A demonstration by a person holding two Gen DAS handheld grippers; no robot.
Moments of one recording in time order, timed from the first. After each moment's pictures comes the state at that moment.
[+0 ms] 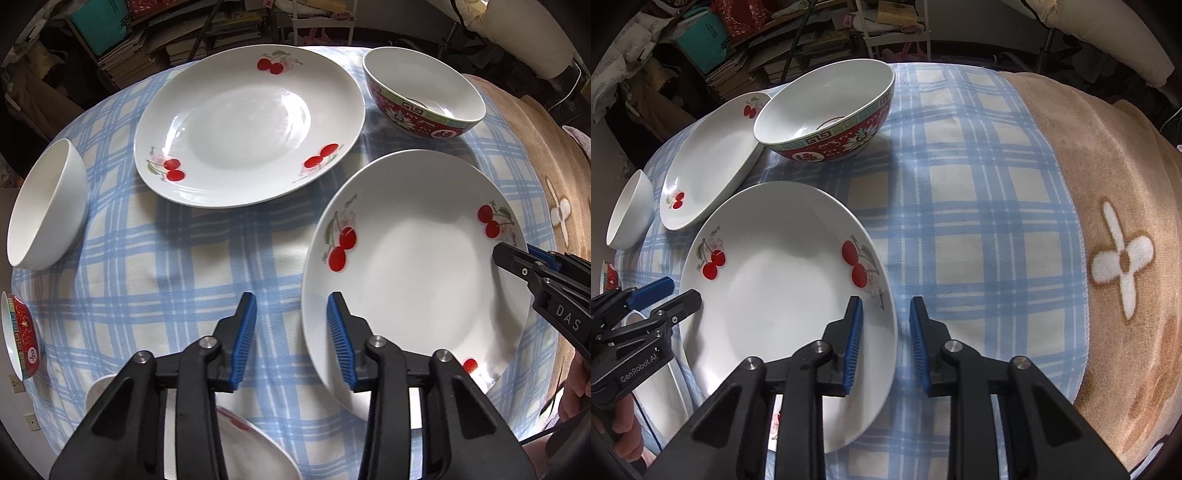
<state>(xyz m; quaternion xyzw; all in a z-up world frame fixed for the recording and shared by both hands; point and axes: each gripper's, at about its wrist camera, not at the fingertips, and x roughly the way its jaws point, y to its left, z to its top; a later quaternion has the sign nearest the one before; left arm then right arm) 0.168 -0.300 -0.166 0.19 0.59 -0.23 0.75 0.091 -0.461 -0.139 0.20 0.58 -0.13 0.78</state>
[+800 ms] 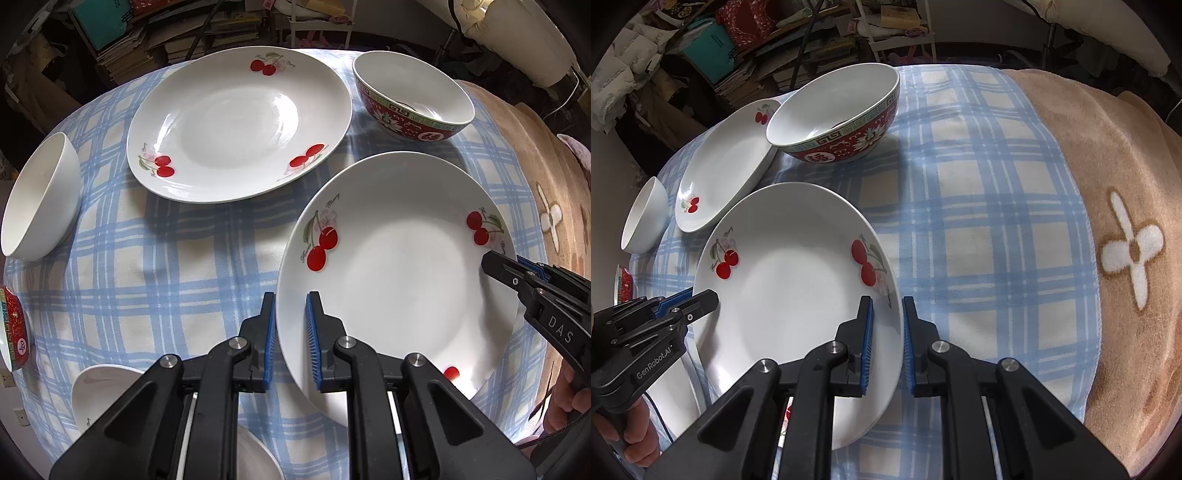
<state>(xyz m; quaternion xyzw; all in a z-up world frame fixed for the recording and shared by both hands) 0.164 -0.296 -0.162 0.18 0.60 -0.23 0.75 0.082 -0.465 -0.137 0.22 0.57 -0.12 0.79</state>
